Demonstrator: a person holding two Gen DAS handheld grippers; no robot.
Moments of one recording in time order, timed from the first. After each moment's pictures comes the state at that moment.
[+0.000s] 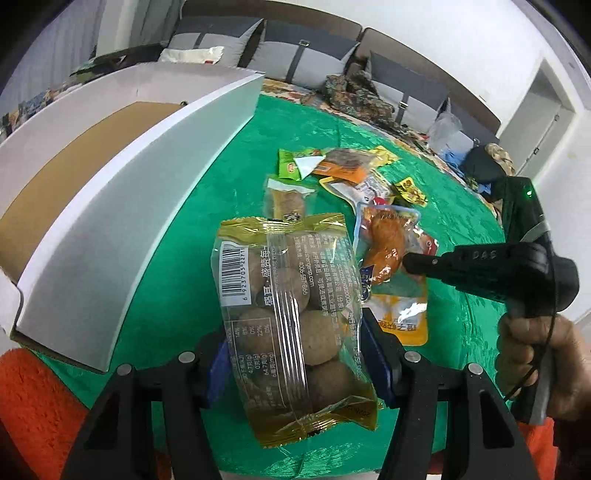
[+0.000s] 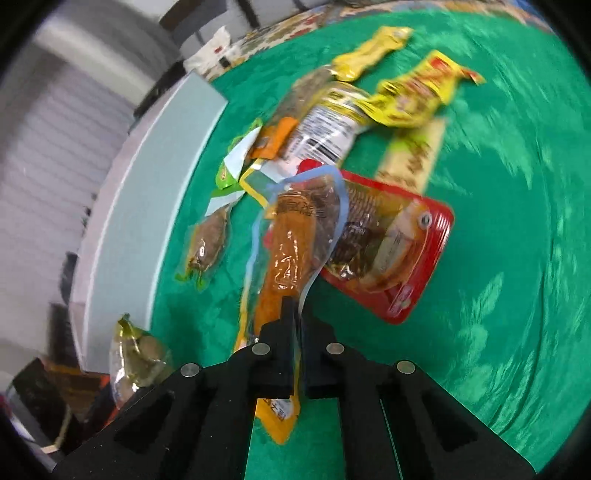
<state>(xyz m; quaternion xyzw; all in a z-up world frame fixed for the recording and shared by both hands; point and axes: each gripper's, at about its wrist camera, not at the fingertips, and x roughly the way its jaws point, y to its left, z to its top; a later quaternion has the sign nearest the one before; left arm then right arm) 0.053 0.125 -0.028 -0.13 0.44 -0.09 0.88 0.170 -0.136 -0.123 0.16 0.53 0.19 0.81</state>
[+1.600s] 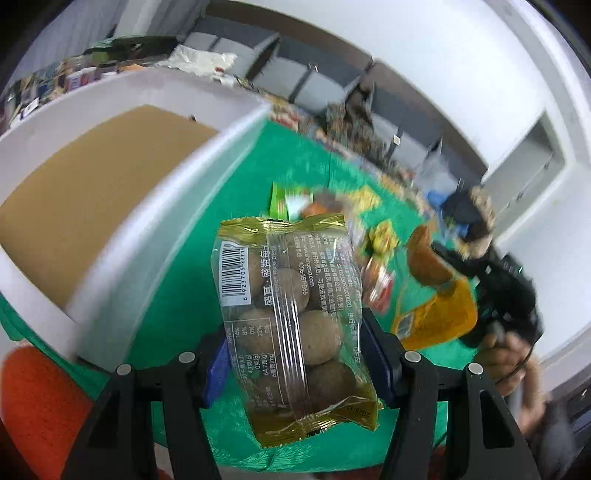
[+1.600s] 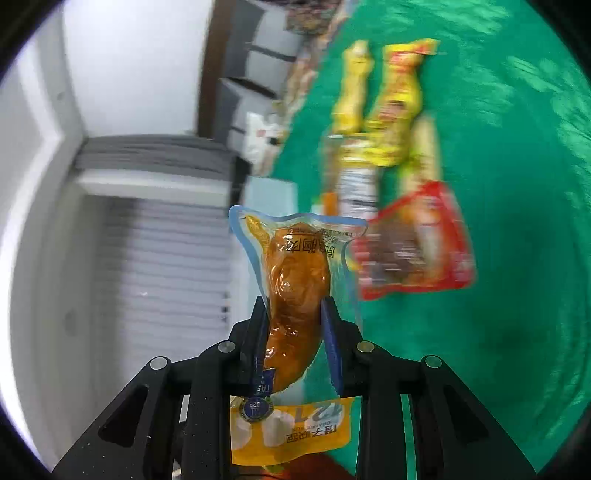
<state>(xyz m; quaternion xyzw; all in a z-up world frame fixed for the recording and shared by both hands) 0.048 0.177 0.027 -0.24 0.40 -0.11 0.88 0.166 -0.208 -0.105 0.48 0.41 0.29 0.72</state>
